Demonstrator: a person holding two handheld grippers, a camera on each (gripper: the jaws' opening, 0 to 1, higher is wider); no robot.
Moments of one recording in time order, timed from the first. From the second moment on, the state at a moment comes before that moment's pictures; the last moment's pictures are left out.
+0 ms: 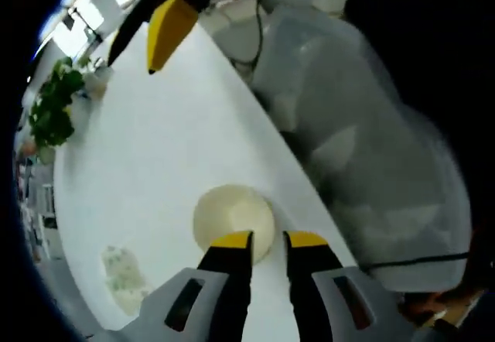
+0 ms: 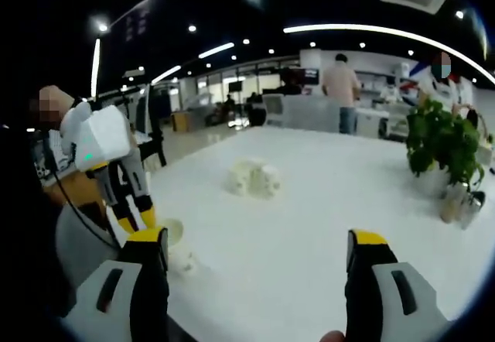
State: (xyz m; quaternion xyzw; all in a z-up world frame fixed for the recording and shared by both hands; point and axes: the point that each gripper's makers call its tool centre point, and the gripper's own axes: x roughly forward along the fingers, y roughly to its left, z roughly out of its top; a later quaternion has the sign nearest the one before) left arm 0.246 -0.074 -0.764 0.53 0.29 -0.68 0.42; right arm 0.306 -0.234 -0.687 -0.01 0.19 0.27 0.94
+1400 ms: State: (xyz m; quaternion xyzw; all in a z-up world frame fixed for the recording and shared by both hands) left arm 0.292 -0.036 -0.704 0.24 0.25 -0.58 0.74; right arm 0.287 -0.216 -0.676 -0.06 0.21 0.31 0.93
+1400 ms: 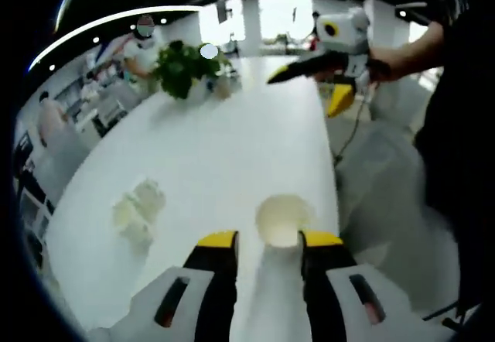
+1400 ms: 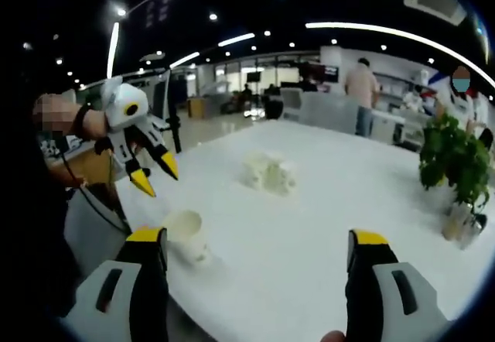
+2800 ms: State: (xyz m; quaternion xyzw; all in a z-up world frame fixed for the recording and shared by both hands) left arm 0.338 0.054 -0.676 0.08 0.19 -0.41 0.89; right arm 0.330 -0.189 -0.665 -0.16 0.22 0.38 0.89
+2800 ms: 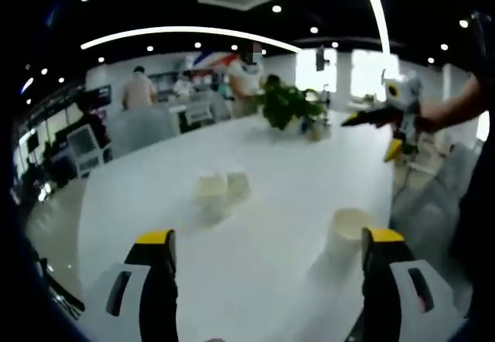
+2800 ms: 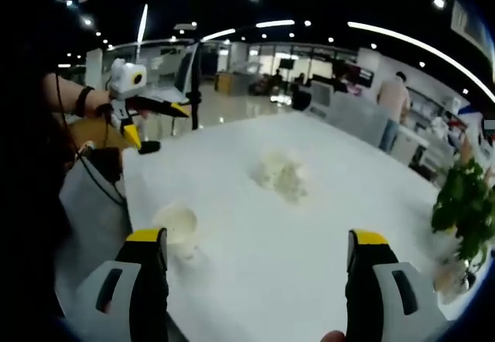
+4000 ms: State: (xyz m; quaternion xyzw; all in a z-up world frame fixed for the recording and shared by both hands) left arm 0.352 0.085 -0.690 0.08 0.19 -0.37 0.90; right arm 0.471 -0.080 -0.666 -0.43 0.19 0.56 0.68
